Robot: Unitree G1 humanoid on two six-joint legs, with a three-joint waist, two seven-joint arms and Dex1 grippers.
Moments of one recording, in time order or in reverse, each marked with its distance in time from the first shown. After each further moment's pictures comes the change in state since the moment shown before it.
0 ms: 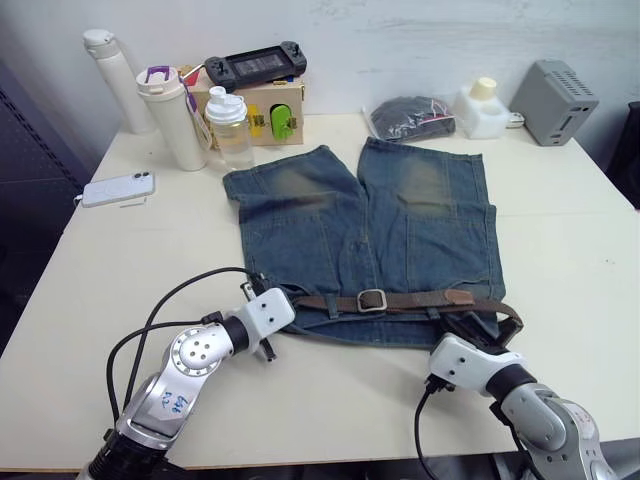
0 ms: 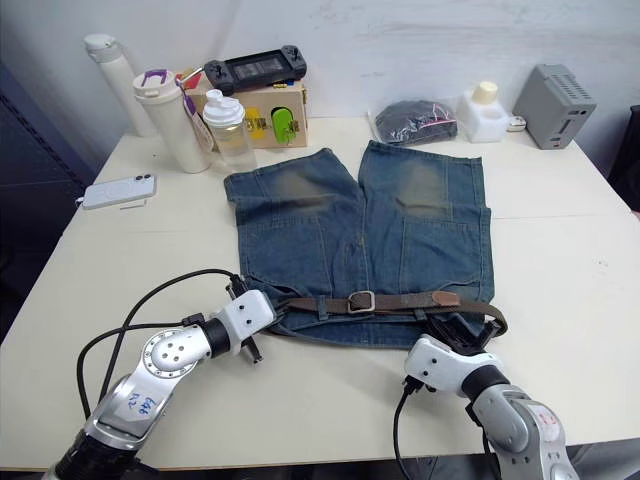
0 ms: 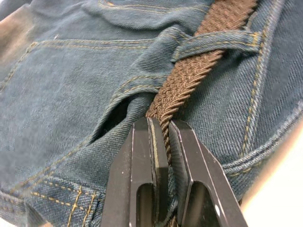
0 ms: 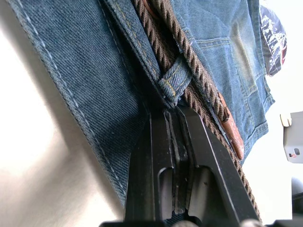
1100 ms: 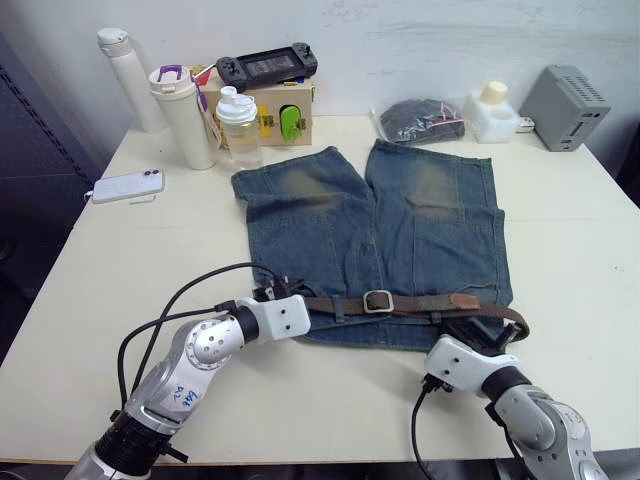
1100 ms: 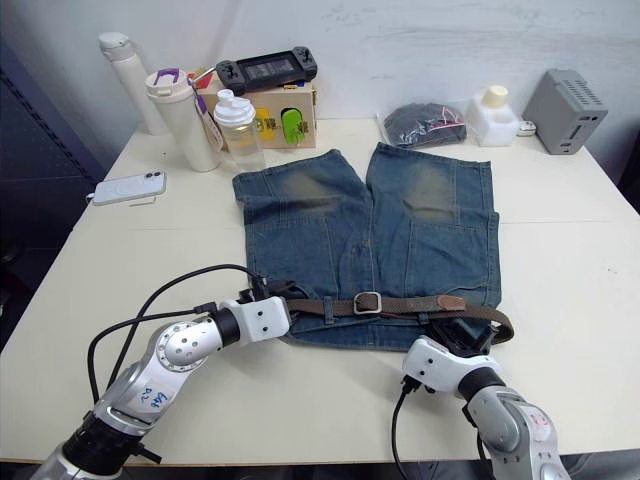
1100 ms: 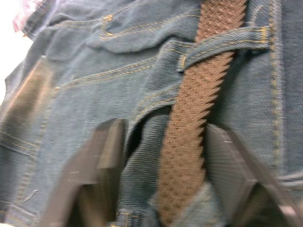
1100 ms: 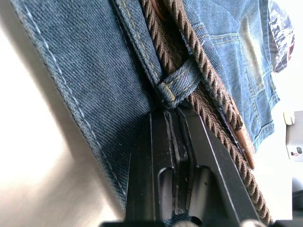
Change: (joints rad) left arm -0.117 0.046 -0.114 0.036 0.235 -0.181 -0.052; right arm -0.007 0.016 0.043 0.016 -0.055 0.046 -0.028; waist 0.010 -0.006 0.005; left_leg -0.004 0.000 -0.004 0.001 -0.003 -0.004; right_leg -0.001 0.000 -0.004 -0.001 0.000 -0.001
